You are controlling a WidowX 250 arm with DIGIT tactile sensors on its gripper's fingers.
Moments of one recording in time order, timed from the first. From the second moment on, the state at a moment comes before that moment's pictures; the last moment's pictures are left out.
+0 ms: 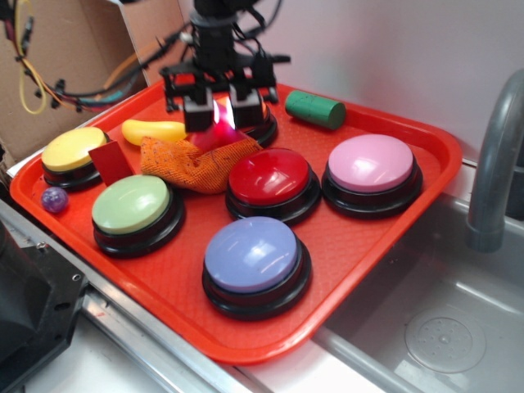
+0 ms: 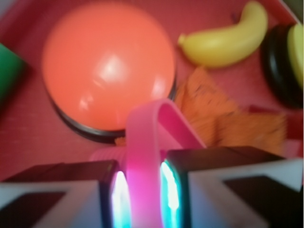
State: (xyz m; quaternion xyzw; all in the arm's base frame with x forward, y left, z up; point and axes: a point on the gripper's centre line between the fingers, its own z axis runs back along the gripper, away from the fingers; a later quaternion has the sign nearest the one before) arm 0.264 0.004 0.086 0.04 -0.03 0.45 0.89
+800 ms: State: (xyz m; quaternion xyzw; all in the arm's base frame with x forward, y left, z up) arm 0.215 0.040 0.163 0.04 -0.08 0.16 0.98
